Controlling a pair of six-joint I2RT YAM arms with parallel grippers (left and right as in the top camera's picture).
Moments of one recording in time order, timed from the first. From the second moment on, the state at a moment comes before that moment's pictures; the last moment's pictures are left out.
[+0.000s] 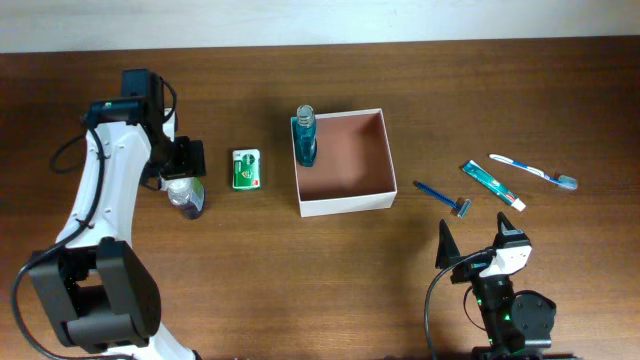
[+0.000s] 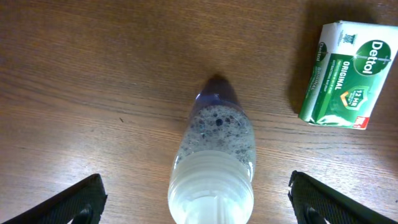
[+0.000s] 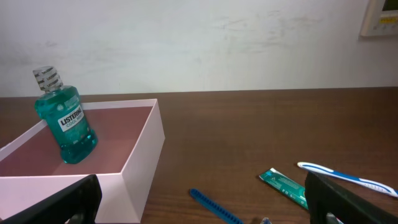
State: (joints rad) left arm 0.07 1.84 1.58 -1.15 -0.08 -0.07; right arm -0.04 0.01 0.01 -0.06 -0.15 0.07
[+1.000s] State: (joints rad) left arm 0.07 1.84 1.50 -1.07 -0.05 -0.06; right arm -0.04 0.01 0.01 -0.06 -0.15 0.07
